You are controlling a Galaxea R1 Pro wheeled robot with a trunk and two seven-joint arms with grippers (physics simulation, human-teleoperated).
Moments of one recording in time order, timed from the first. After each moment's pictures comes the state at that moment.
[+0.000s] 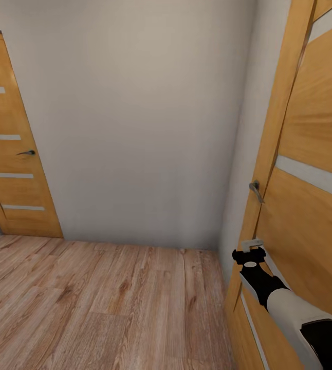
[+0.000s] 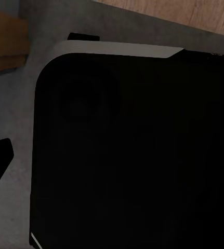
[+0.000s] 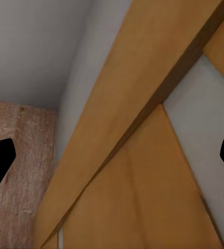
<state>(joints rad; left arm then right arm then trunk) 0.00 -0.03 0.02 -0.08 0.11 -0.04 0.00 -0.87 -0.11 0.22 -0.29 0.03 0.02 -0.34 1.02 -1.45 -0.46</state>
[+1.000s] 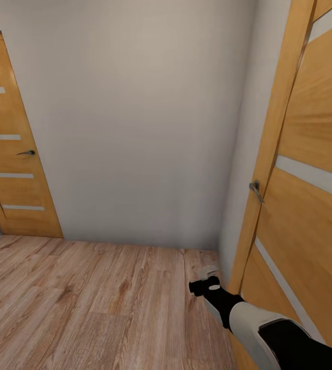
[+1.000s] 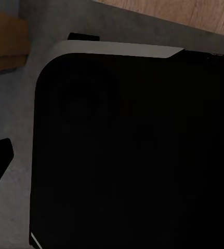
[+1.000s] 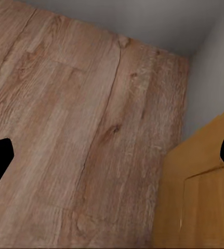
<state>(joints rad) 0.00 -0.03 0.02 -0.08 0.11 -0.04 0.00 -0.86 0.14 0.21 -0.01 0.03 -0.02 -0.12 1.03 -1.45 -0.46</state>
